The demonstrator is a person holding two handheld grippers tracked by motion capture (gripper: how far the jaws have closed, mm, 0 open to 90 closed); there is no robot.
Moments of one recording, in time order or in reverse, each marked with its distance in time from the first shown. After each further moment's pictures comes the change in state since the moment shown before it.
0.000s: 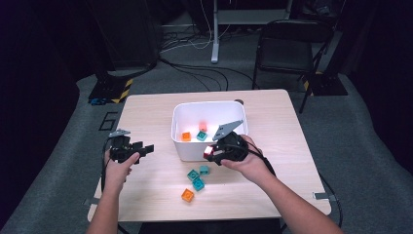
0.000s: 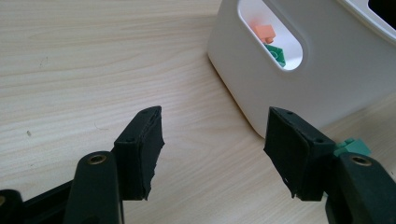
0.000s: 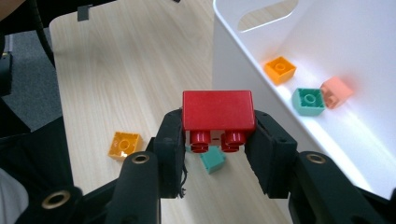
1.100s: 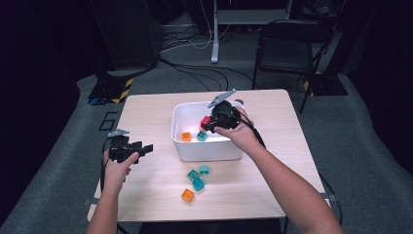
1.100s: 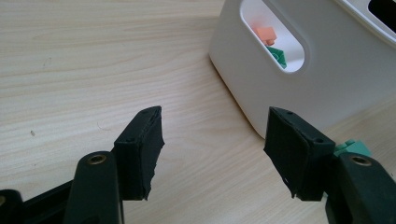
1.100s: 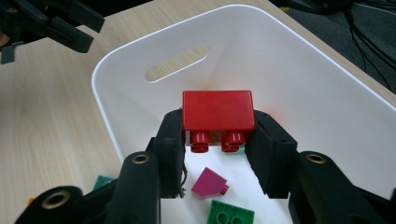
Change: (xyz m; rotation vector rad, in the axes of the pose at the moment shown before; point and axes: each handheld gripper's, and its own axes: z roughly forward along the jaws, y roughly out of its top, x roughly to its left) left arm 0.002 0.000 -0.001 -0.010 0.000 -0.008; right arm -0.072 0.049 0.022 -0.010 -0.100 0.077
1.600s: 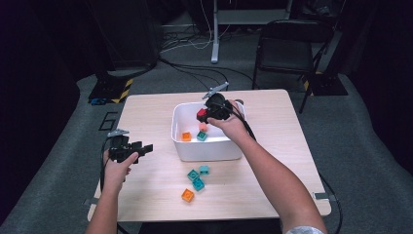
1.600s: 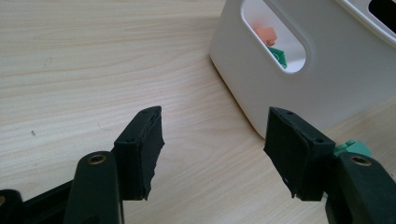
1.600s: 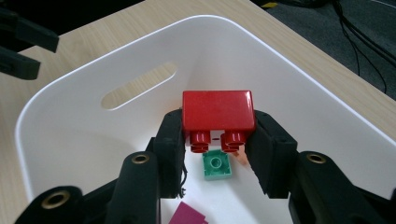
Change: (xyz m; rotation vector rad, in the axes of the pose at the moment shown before) left arm 0.002 0.000 0.000 0.002 -0.002 -0.001; right arm -0.026 0.018 0.037 0.001 -0.033 0.047
